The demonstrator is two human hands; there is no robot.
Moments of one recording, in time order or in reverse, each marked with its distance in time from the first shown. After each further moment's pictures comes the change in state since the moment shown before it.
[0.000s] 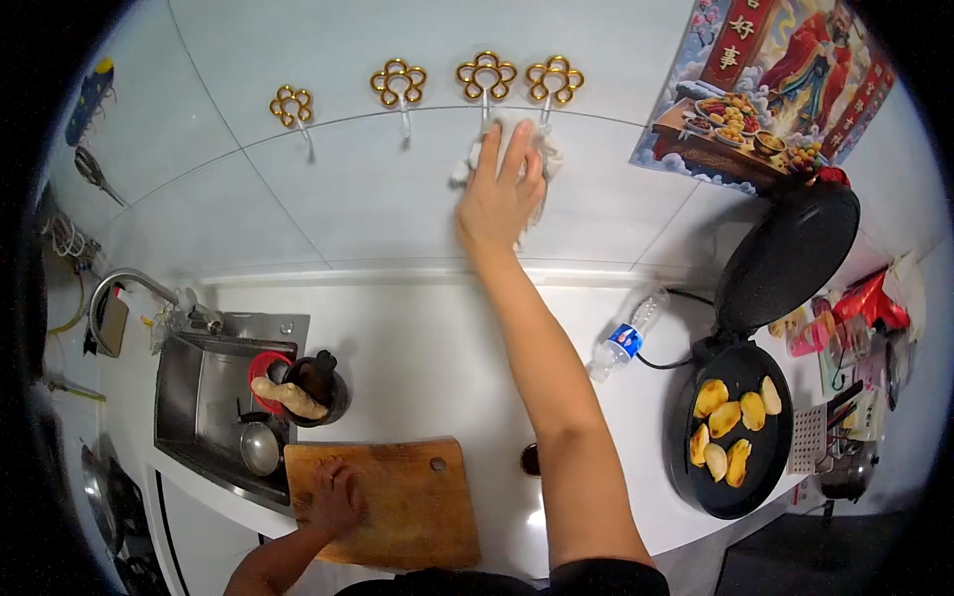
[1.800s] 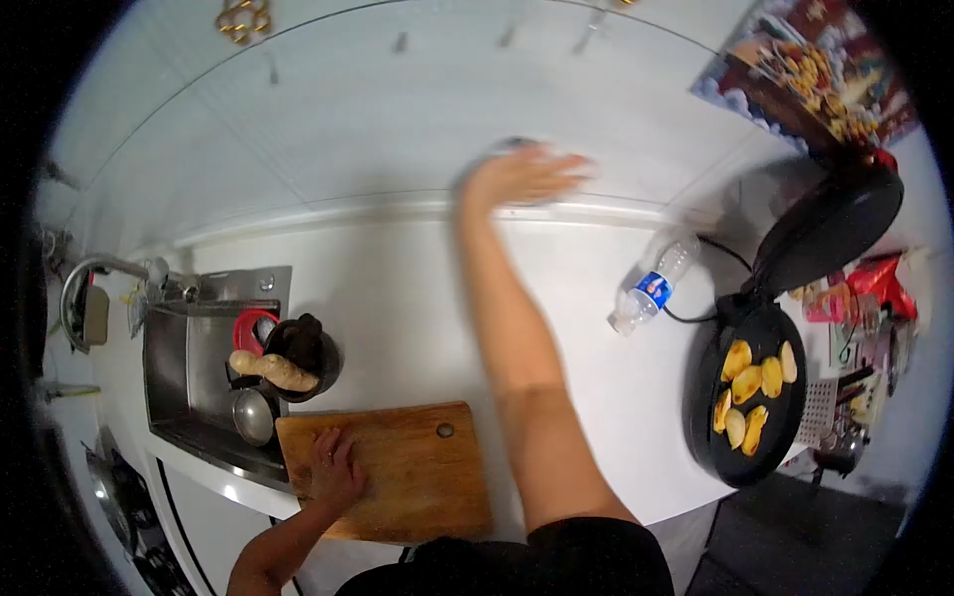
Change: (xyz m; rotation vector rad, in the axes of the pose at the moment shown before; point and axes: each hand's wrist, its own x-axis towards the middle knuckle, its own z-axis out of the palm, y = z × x) left_hand 0.002 -0.006 0.011 -0.044 -0.023 -0.046; right_hand -0.096 0.005 0.089 0.181 0.257 1.077
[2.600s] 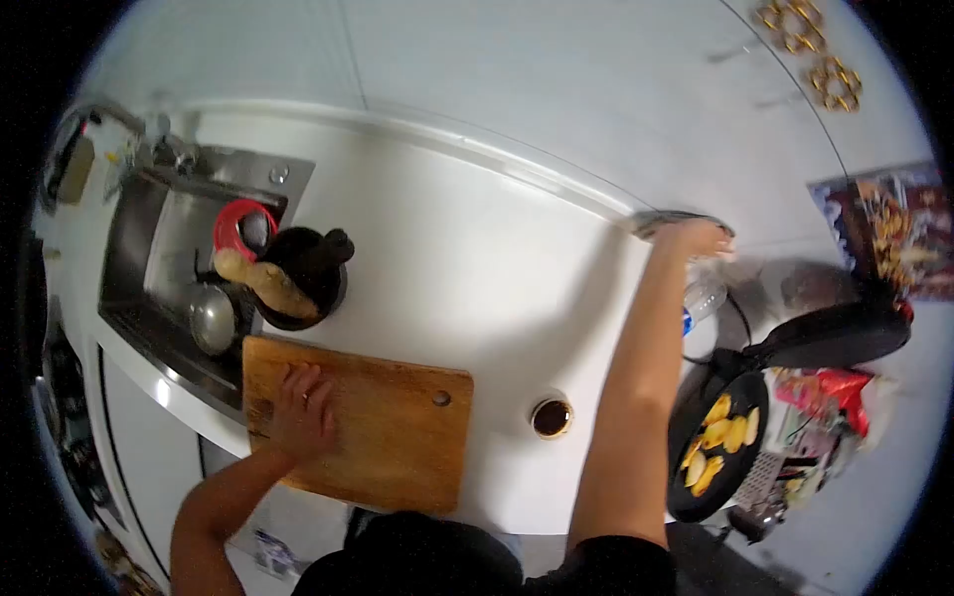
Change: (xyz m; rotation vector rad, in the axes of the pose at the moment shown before) left_hand -0.003 -0.005 0.005 -0.008 0.065 0.018; right_hand 0.167 0.059 -0.054 -0.402 -0.109 0.066
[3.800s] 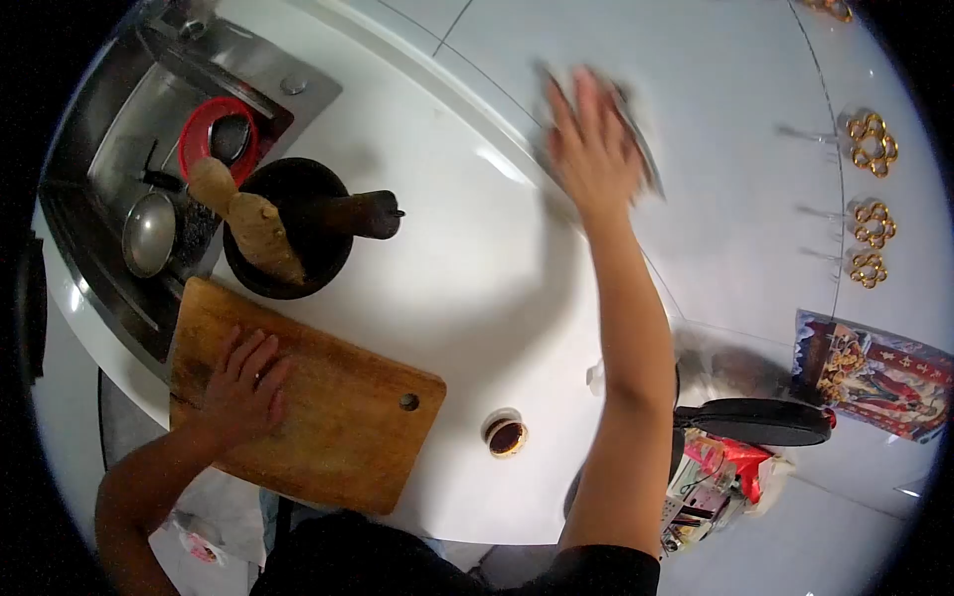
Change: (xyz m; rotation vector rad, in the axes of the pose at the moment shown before) left_hand -0.002 -0.005 0.002 0.014 0.013 -0.039; right_hand -0.201 -0.074 0.060 -0.207 0.143 -2.234
